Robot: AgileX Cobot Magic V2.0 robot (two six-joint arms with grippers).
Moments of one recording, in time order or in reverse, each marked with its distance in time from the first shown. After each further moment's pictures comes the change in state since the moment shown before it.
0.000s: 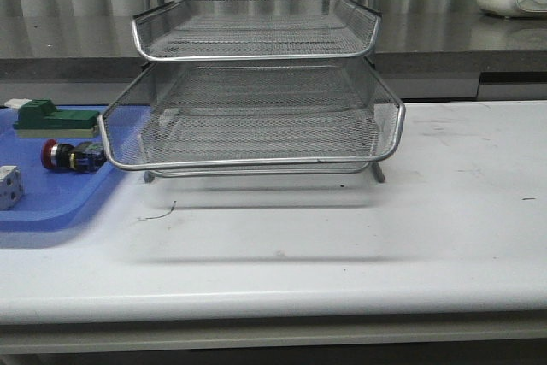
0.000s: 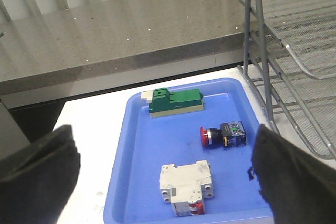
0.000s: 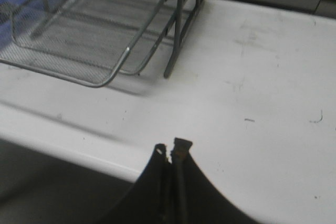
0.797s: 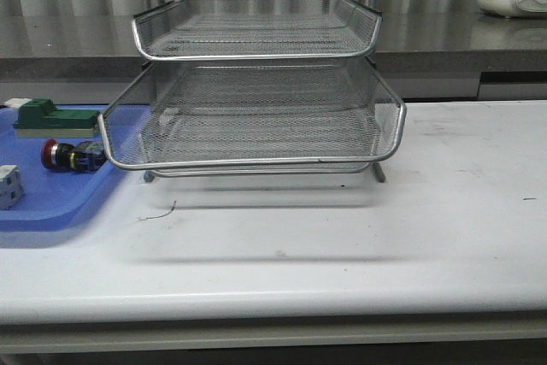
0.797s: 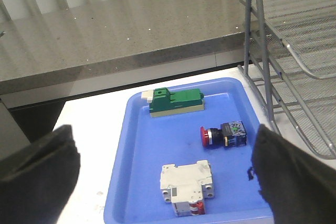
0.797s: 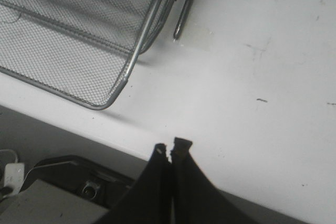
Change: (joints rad) left arm 0.000 0.000 0.000 0.000 0.000 0.000; right arm -0.046 0.954 -1.024 0.038 0.696 -0.049
